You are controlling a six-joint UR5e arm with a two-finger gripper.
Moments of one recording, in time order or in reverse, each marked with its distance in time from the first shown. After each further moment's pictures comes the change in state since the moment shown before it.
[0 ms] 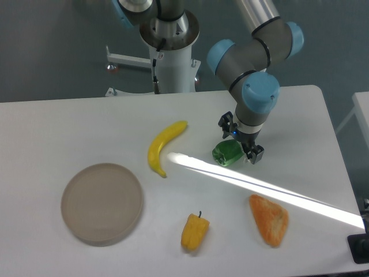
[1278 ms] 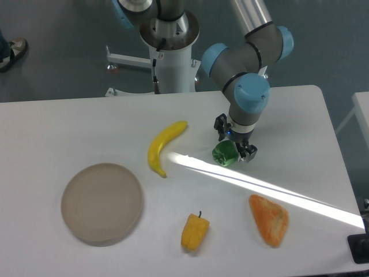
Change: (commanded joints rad) arm 0.002 0.002 -0.051 0.072 -0.012 -0.020
